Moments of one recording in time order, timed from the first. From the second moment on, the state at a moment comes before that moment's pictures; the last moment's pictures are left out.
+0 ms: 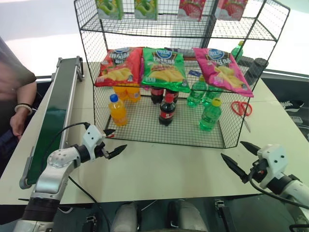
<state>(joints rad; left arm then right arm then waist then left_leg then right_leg) -0.08 0.60 0.03 -0.02 -0.29 0.16 -0.84 0.44 -0.57 -0.41 -0.50 0.41 0.28 0.65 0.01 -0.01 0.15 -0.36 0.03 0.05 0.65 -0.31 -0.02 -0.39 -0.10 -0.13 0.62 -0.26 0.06</state>
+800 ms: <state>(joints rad) -0.11 0.59 0.03 0.00 -0.28 0.14 -0.84 0.41 -0.57 -0.40 -0.47 0.39 0.28 0.65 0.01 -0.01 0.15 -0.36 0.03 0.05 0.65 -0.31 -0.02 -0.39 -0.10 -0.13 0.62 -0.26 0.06</state>
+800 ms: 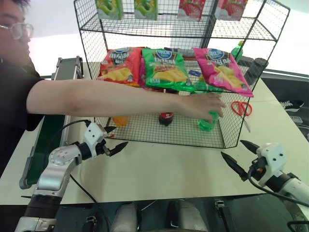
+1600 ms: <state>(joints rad) -0.08 0.58 0.03 -0.02 -0.28 0.15 -0.82 0.40 -0.57 -0.40 -0.47 0.39 0.28 0.65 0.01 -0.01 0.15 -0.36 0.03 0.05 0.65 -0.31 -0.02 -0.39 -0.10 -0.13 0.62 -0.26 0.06</state>
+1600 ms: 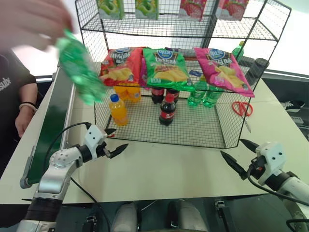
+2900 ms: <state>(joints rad) -0.05 0.54 0.48 -0.06 -0.47 0.30 -0.53 0.20 -0.61 -0.29 -0.47 0.39 0.36 0.65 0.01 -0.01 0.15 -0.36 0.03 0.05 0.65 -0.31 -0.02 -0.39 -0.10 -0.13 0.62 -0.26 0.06</state>
